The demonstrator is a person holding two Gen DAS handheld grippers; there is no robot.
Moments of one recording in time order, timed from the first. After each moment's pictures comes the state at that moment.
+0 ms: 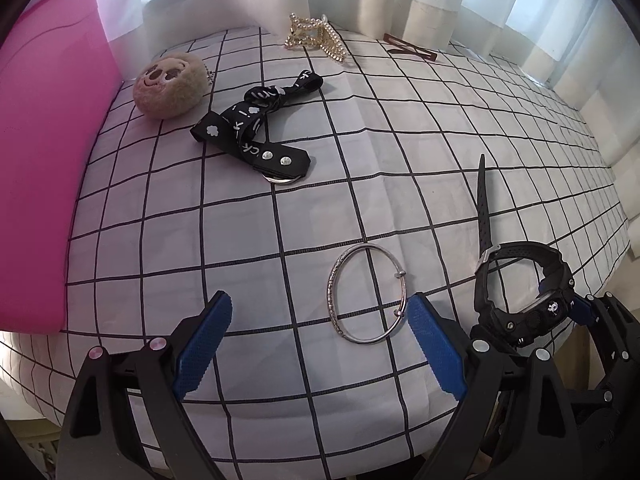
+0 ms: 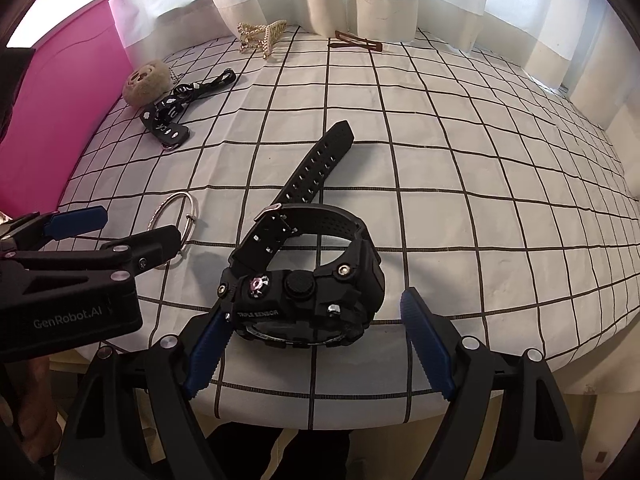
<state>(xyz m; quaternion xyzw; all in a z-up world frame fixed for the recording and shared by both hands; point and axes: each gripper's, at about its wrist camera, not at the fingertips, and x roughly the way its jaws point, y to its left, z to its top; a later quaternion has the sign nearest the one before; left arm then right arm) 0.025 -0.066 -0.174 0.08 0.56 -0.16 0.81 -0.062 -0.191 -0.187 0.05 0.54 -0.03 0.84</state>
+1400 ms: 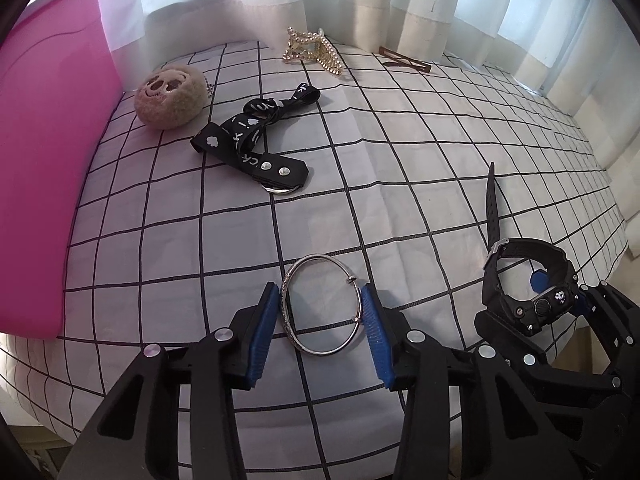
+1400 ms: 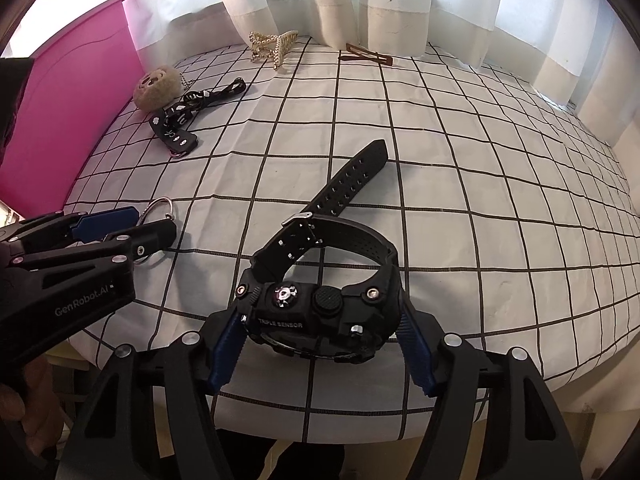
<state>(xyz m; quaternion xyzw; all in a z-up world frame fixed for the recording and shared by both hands) 0.024 -0.061 -0.175 0.07 0.54 -0.17 0.82 -0.059 -0.191 -0.184 0.04 0.52 -0.01 0.85</state>
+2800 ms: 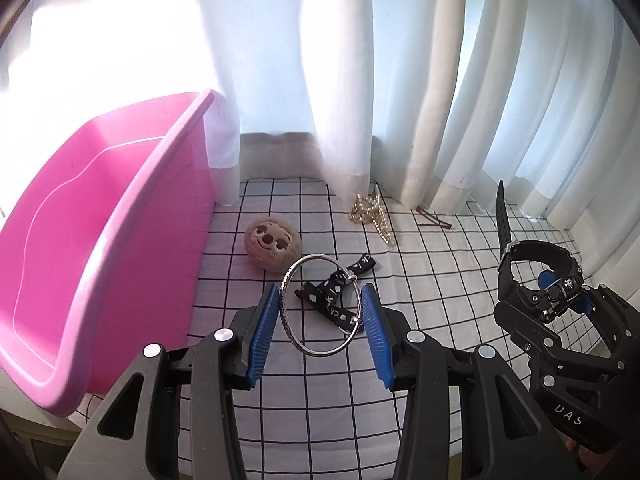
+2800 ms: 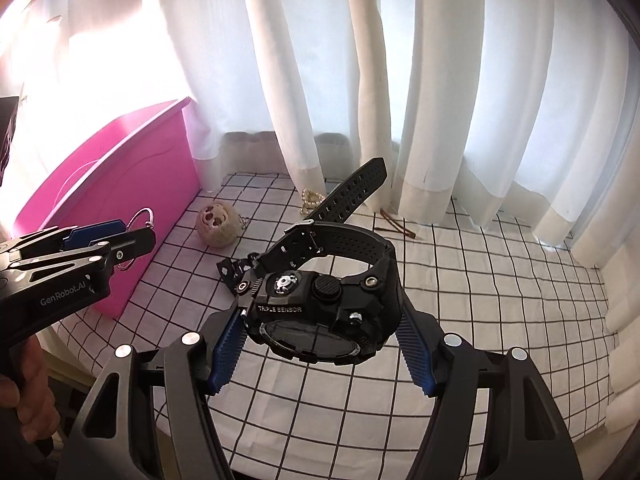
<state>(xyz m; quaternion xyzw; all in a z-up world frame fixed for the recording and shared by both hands) 0.046 0.000 -0.027 0.00 0.42 -0.11 0.90 -0.016 -0.164 -0.040 -0.01 0.40 0.04 0.92</state>
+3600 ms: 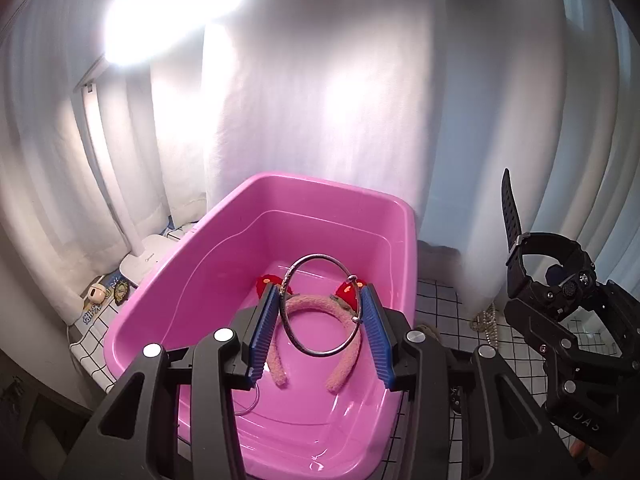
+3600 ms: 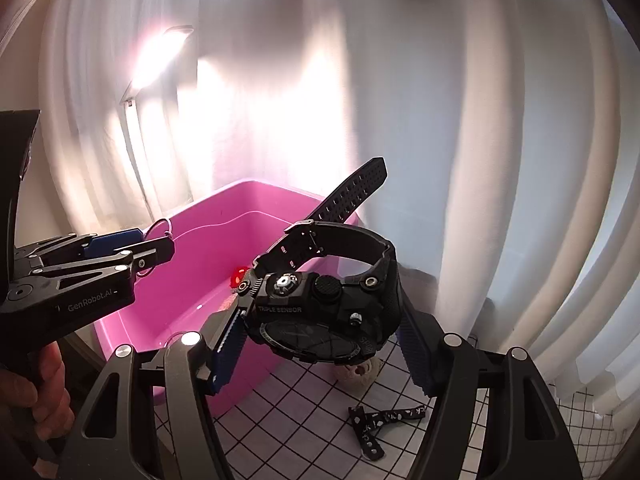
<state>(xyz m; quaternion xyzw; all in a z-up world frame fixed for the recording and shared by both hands) 0.061 0.158 0.060 -0.06 0.34 0.07 0.94 0.062 -0.005 0.059 -0.08 0.30 0.23 0.92</state>
